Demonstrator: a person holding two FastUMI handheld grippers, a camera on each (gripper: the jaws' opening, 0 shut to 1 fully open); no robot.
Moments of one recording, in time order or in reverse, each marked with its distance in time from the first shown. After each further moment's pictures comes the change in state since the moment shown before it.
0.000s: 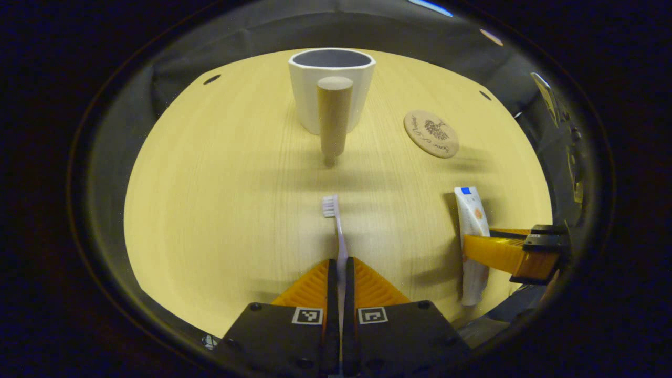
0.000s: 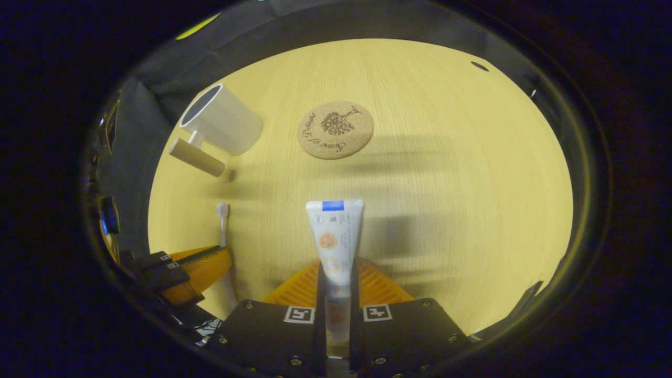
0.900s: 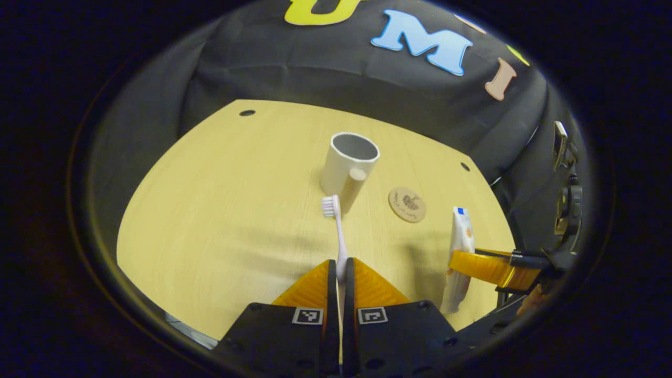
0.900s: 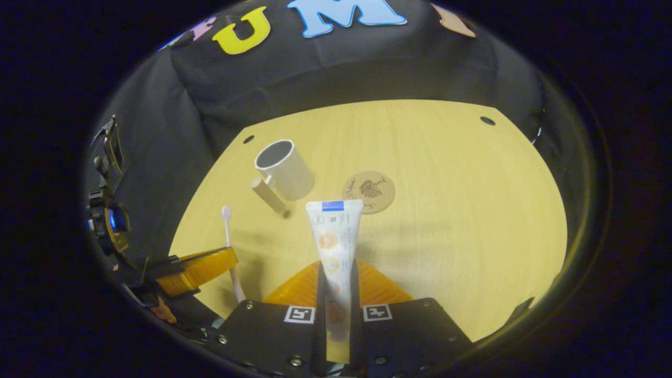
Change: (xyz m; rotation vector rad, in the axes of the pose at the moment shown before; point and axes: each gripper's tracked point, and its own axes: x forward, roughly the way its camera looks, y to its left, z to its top) left arm -0.101 0.021 0.040 -0.150 -0.422 -0.108; right arm -0.080 0.037 0.037 -0.139 -0.389 0.088
